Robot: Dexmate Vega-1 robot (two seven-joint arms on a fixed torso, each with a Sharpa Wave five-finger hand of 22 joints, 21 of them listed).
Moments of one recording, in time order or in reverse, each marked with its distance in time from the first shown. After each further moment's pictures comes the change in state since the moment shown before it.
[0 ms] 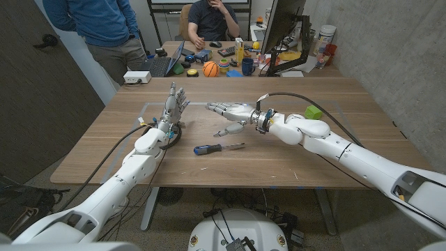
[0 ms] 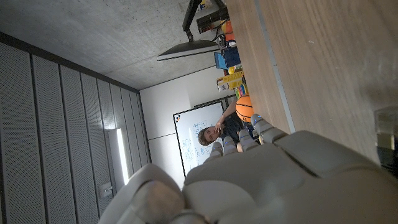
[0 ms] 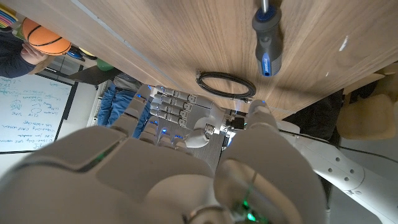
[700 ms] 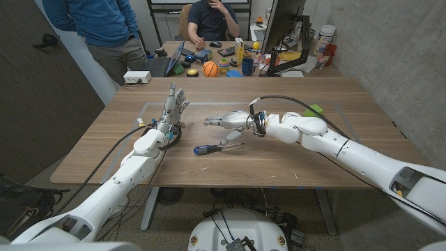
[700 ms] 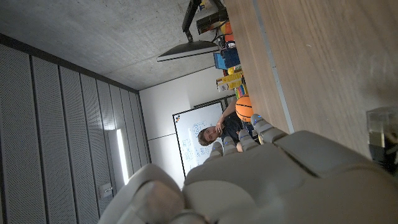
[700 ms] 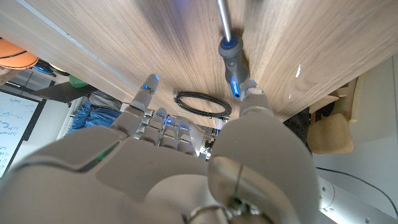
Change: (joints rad) left arm 0.031 0.020 -0.007 -0.054 0.000 0.018 0.023; left_hand 0.000 0.000 -0.010 0.002 0.000 0.000 0.000 0.000 0.000 0.000 0.000 0.000 0.000 0.000 0.000 0.000 0.000 0.000 0.000 0.000 0.000; right arm 0.037 0.003 -0.035 -0.015 0.008 0.049 0.163; right_hand 0.222 -0.017 -0.025 -0.023 0.092 0.203 -0.037 0.007 0.000 0.199 -0.041 0.012 -0.005 0.181 -0.077 0.008 -0.005 0.241 -0.063 -0.052 0.003
